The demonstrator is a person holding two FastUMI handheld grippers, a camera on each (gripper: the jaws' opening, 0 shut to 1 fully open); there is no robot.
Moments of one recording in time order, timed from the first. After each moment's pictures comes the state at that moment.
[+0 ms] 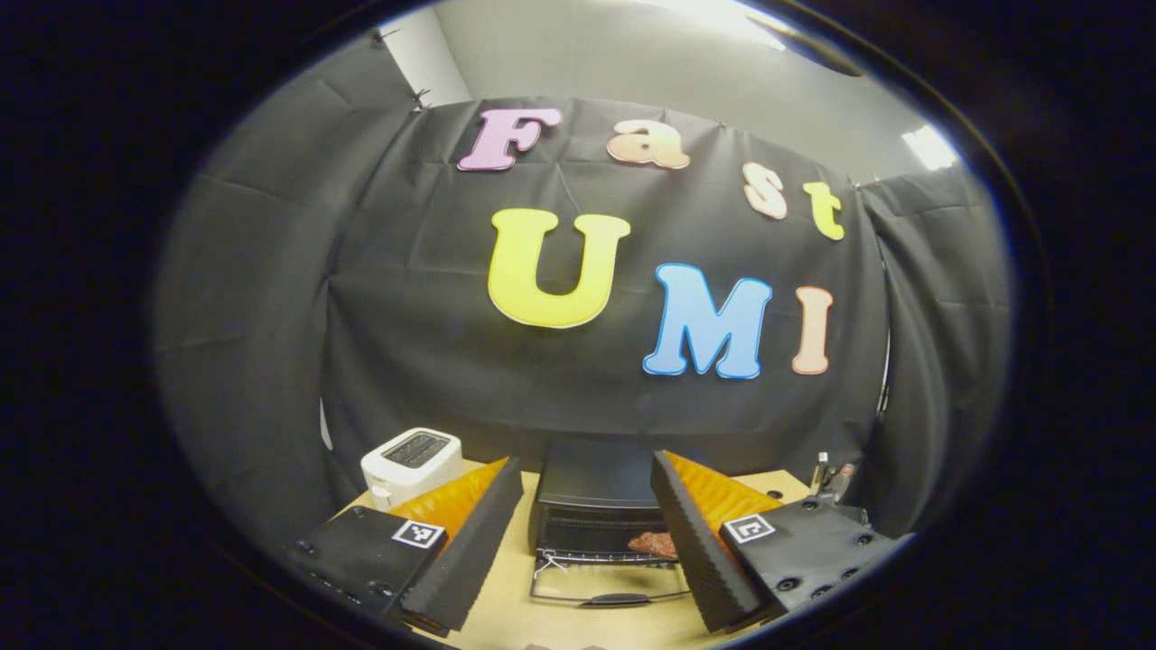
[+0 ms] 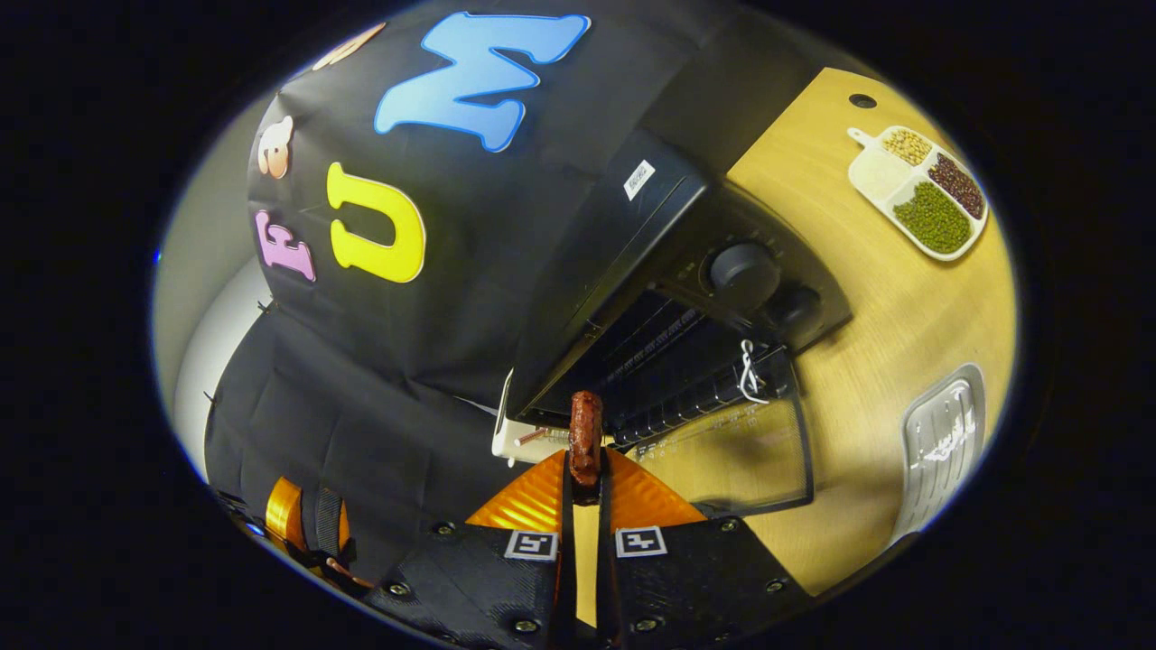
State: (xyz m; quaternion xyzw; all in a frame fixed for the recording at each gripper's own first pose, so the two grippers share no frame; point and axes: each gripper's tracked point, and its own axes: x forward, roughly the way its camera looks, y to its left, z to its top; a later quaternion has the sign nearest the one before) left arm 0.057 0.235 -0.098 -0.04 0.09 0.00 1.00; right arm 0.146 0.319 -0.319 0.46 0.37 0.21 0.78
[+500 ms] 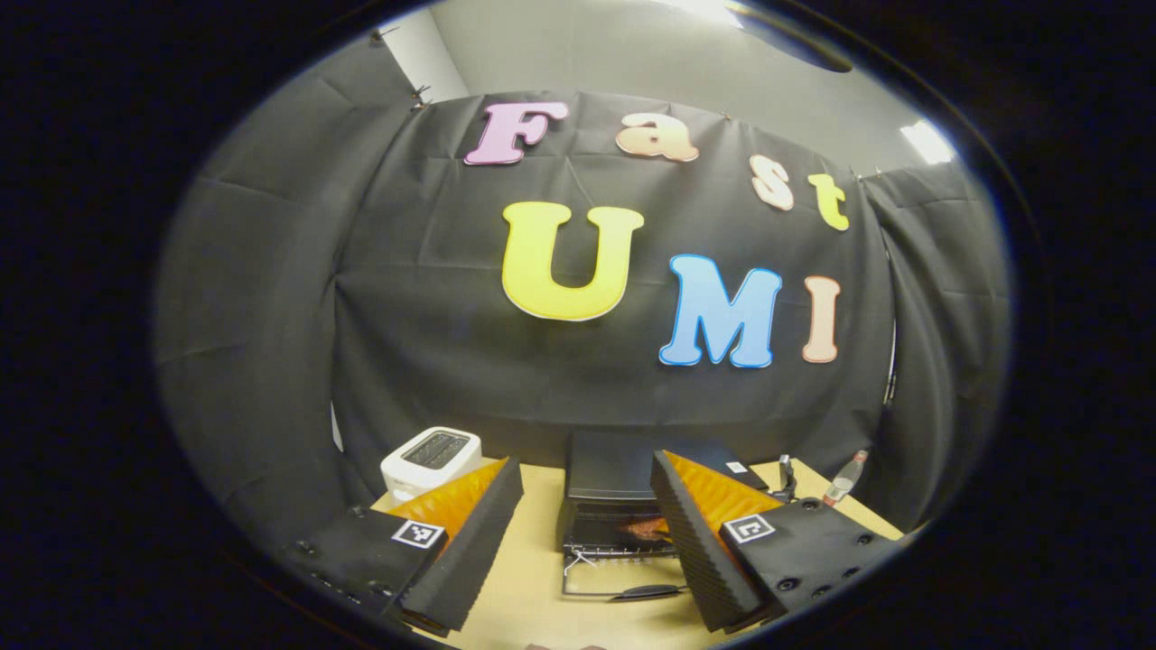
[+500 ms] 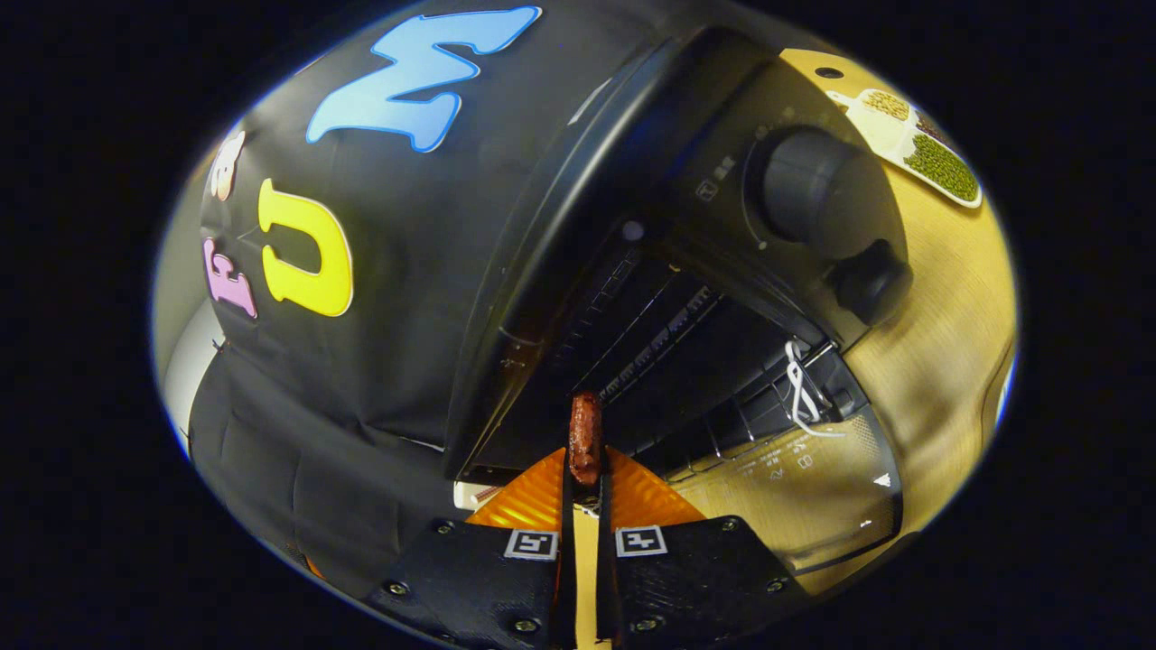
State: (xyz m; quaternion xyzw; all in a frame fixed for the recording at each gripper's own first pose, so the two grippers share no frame) left arm 0.055 0.271 -0.108 -0.04 0.10 0.01 0.99; right arm 0.224 0.357 -0.380 0.48 0.36 0.10 0.80
